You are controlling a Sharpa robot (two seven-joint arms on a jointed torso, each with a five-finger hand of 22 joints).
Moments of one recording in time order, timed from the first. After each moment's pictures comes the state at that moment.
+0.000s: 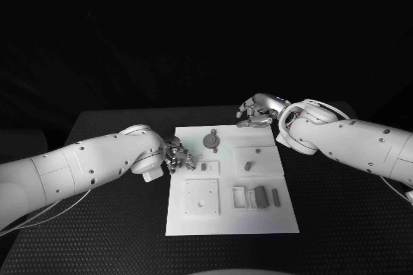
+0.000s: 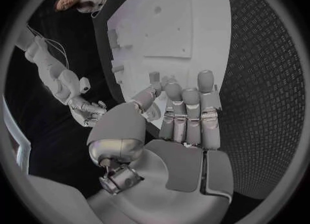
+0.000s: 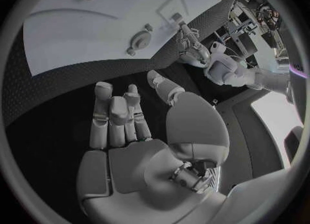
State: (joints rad) left arm 1.28 -0.57 -0.16 1.26 -0.85 0.05 -0.49; left_hand 0.88 0.08 0.62 -0.28 0.16 1.08 0.04 0.29 0.81 1.22 -0.05 0.99 0.71 1.08 -0.12 1.26 0.73 0.01 1.22 -0.21 0.45 1.31; right arm 1.28 -0.73 -0.05 1.28 -1.28 -0.29 -0.04; right_hand 1.03 -0.17 0.60 -0.18 0.07 0.90 0.13 0.21 0.55 1.02 0.03 1.15 1.04 1.19 -0.08 1.42 0.92 0.25 1.13 -0.01 0.87 1.31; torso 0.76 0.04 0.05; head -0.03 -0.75
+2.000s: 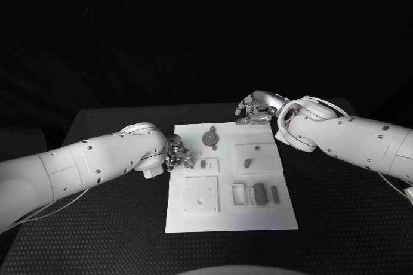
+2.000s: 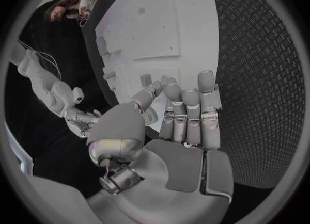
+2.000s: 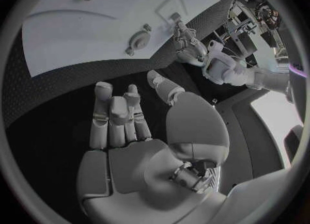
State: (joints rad) left arm 1.28 -0.53 -0.17 1.22 -0.95 0.07 -0.51; left_hand 0.87 0.07 0.62 -0.28 0.19 1.10 0.04 0.29 0.81 1.23 -0.06 1.01 0.72 1.09 -0.12 1.27 0.73 0.01 1.23 -0.21 0.47 1.31; right arm 1.28 -0.73 -0.05 1.29 -1.28 -0.29 -0.03; right_hand 1.03 -0.17 0.60 -0.18 0.07 0.90 0.13 0.21 0.55 1.02 0.03 1.15 1.04 1.19 -0.08 1.41 0.92 0.25 1.13 -0.01 0.87 1.31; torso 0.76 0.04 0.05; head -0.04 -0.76
